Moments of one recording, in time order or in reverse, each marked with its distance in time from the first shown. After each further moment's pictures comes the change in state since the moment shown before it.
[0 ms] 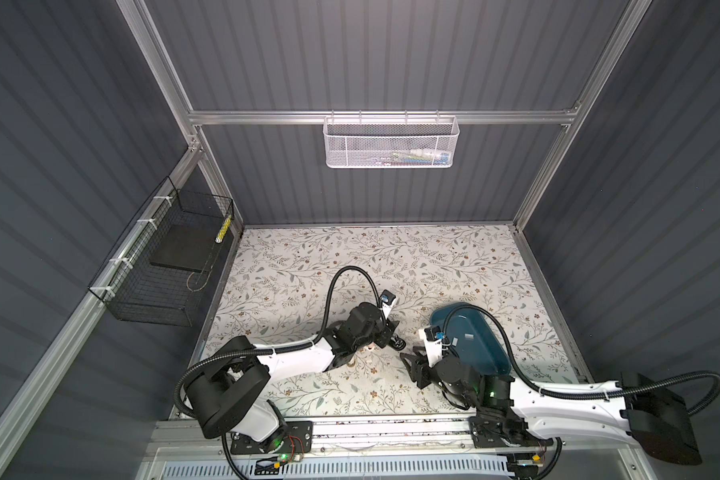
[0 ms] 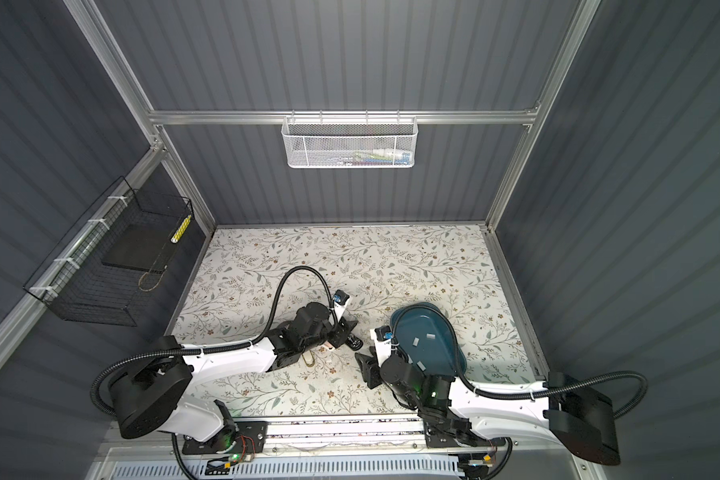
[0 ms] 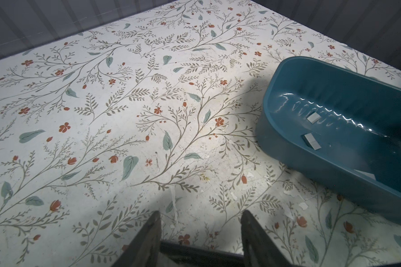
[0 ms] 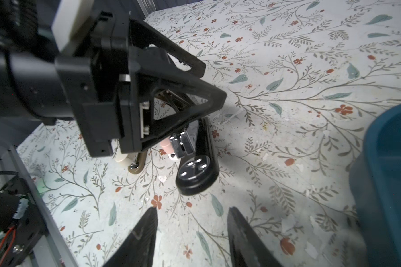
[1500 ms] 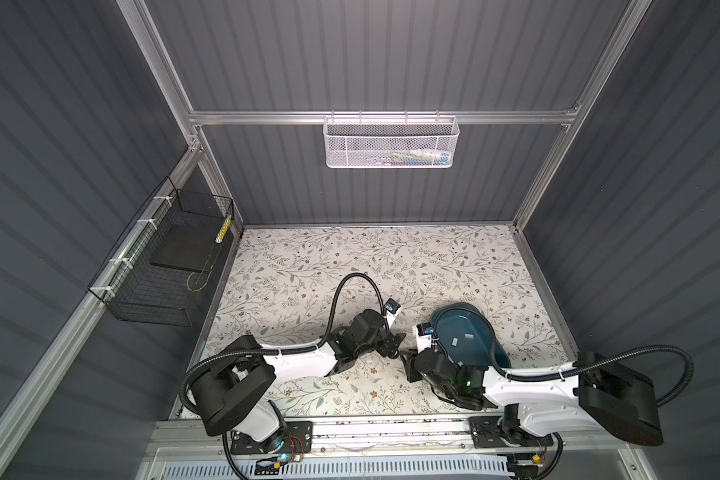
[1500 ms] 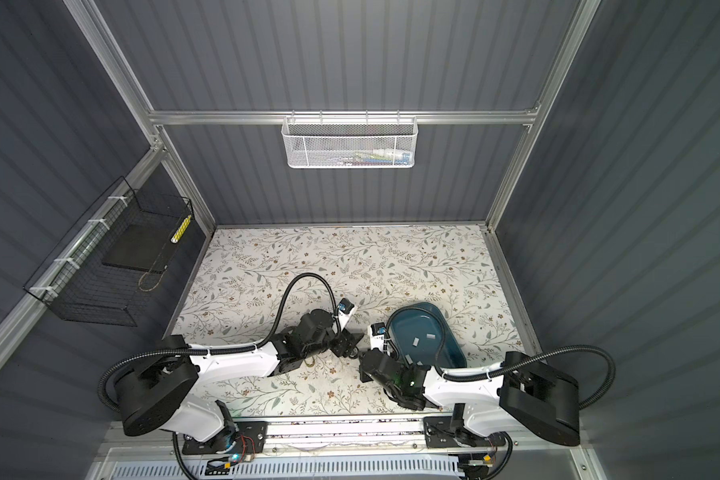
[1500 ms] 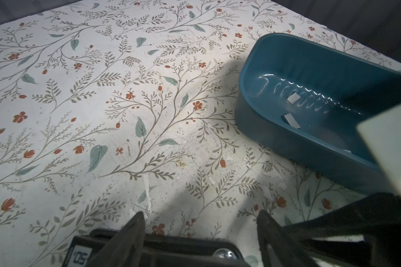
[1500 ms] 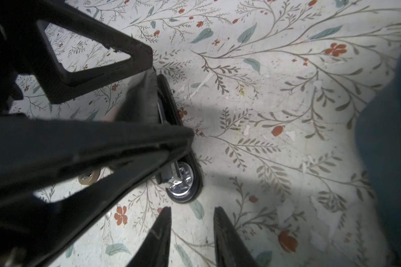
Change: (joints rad) left arm -0.026 0.027 -0.028 0.020 0.067 -0.015; right arm -0.048 0.298 0.106 -0.047 0.016 0.182
